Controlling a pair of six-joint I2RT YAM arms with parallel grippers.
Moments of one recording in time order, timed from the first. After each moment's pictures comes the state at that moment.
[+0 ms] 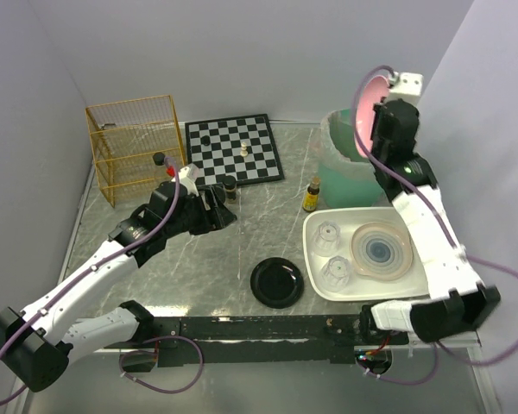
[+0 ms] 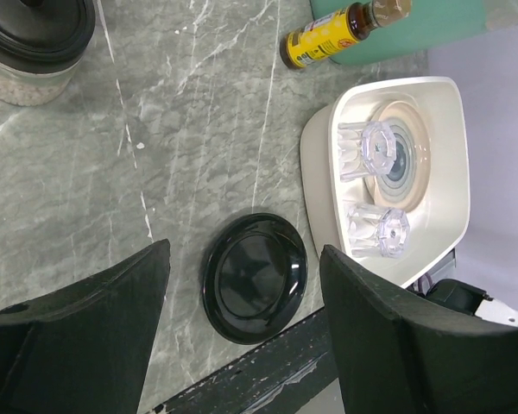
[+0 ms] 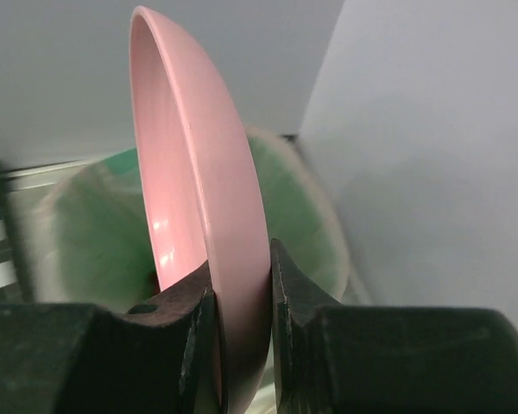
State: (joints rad) left arm -0.62 1.00 0.88 -0.41 0.08 -0.77; right arm 0.22 1.31 1.48 -0.29 0.63 -0.12
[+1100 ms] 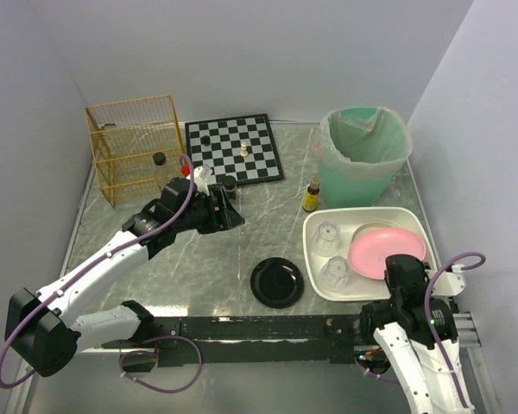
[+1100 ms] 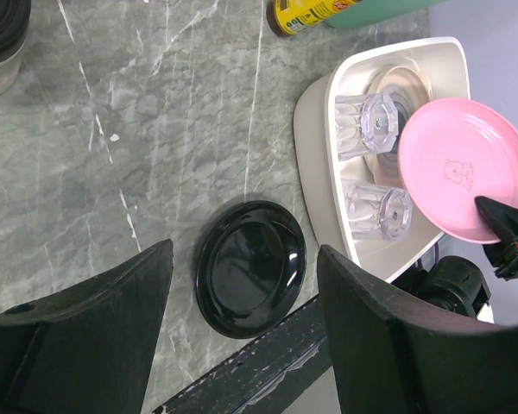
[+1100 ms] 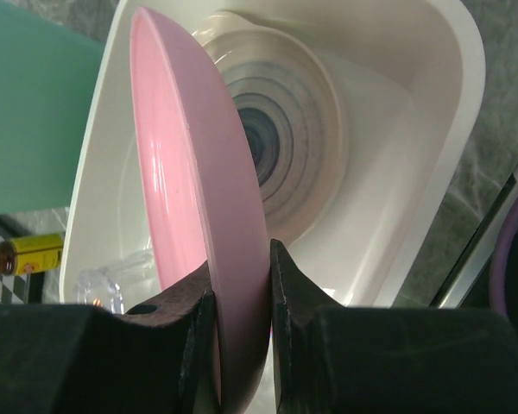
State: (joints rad) left arm -0.61 1.11 0.88 -0.34 0.19 -0.74; right arm 0.22 0.23 0.63 -1.27 0.67 1.31
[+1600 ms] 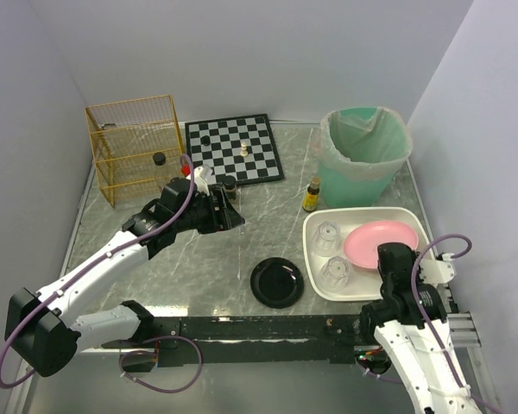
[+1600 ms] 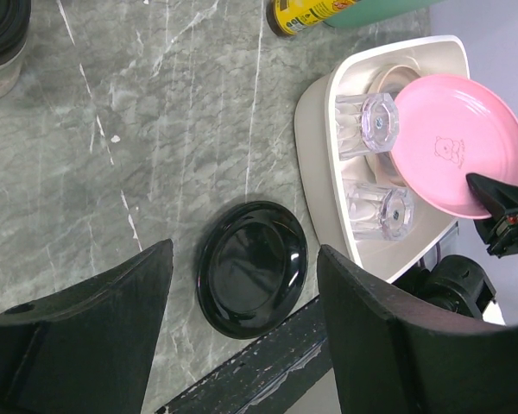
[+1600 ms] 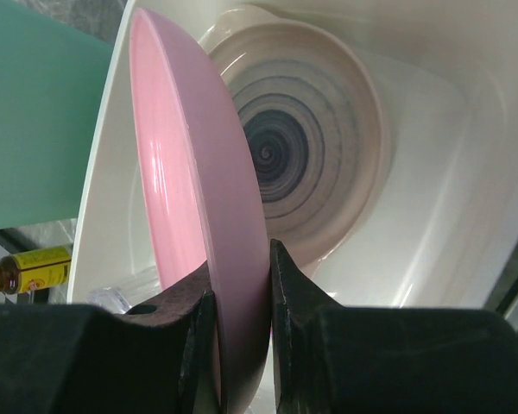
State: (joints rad) left arm -0.61 1.11 0.88 -0.34 0.19 -0.74; right arm 0.21 0.34 0.55 -1.10 0.68 1.35
